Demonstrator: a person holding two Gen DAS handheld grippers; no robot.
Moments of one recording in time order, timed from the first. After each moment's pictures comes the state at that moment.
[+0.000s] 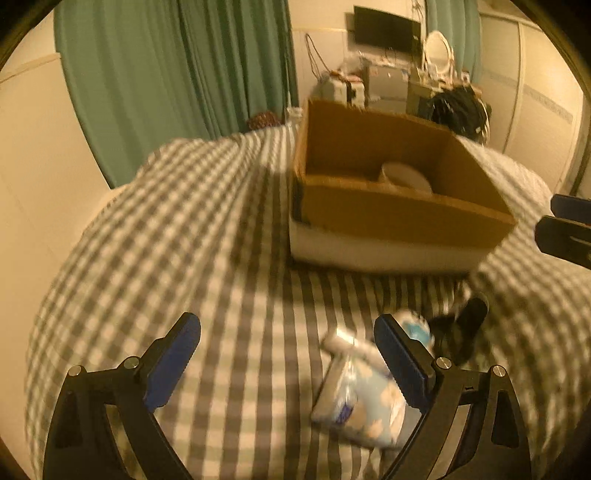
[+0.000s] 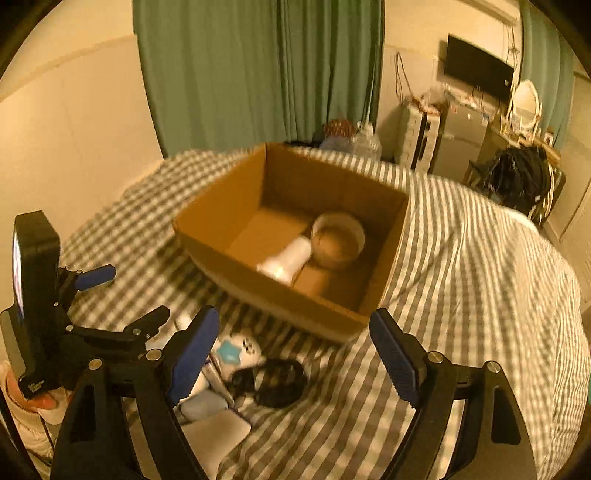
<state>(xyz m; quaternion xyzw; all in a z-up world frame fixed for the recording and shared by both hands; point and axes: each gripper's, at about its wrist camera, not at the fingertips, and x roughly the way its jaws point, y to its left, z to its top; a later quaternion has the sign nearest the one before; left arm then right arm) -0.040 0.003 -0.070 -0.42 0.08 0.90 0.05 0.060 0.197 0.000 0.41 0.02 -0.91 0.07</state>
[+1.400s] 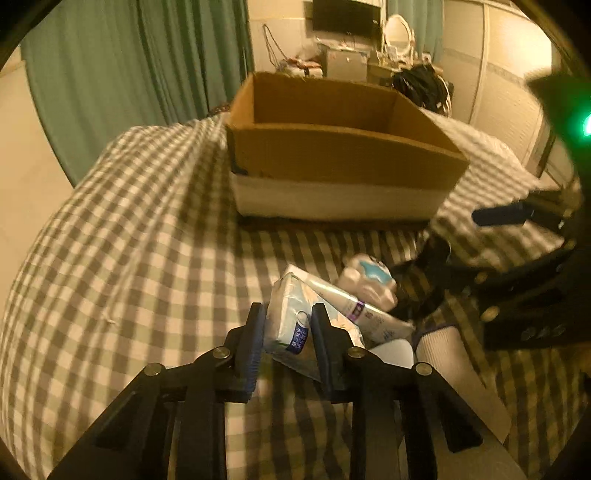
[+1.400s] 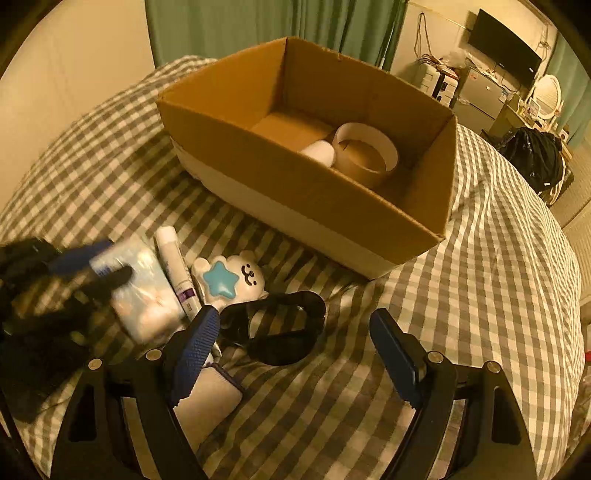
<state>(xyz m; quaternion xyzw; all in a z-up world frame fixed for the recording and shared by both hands) 0.002 0.002 -0.078 -0.43 0.09 0.89 0.13 0.054 0.168 -0.074 0.51 0.09 -0.85 0.06</state>
